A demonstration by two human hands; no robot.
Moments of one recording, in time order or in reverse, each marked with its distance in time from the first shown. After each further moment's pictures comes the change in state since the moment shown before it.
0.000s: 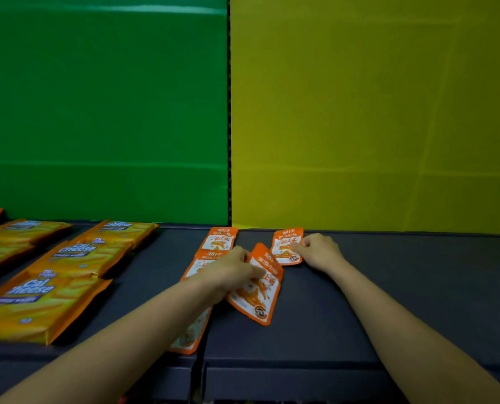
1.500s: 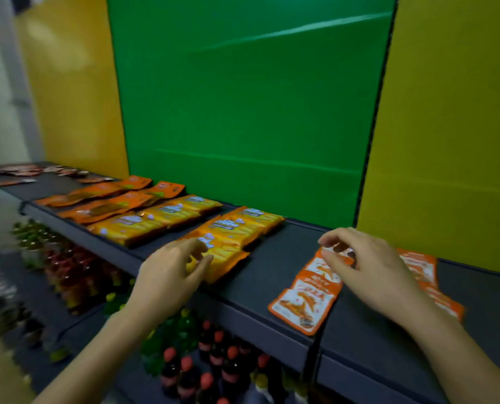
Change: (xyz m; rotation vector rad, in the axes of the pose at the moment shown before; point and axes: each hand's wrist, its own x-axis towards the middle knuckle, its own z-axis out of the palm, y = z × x) left_hand -0.173 -0.108 -0.132 0.816 0.971 0.179; right_hand -0.114 -0.128 -0.002 0.144 0.033 -0.841
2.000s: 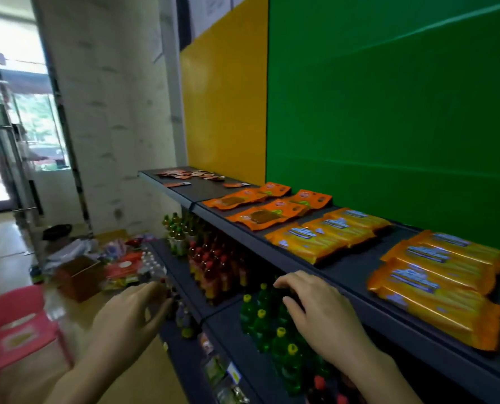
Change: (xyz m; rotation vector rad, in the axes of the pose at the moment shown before) left_hand -0.121 -0.264 -0.158 0.400 -0.020 -0.465; right_hand 0.054 -0.268 0.210 0.231 -0.297 -0.345
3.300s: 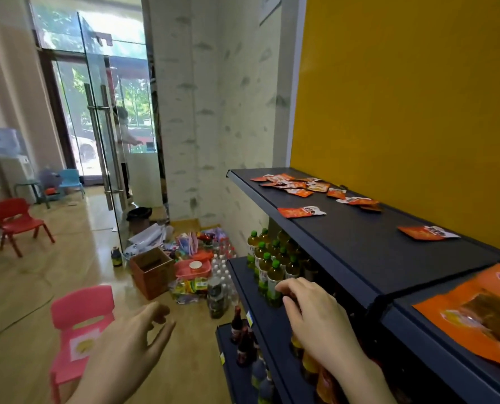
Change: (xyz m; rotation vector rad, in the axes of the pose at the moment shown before) left_hand 0.308 -0.389 0.114 0.054 0.000 -0.344; right_hand 0.510 -0.114 0.326 0.115 -0.132 -0.147
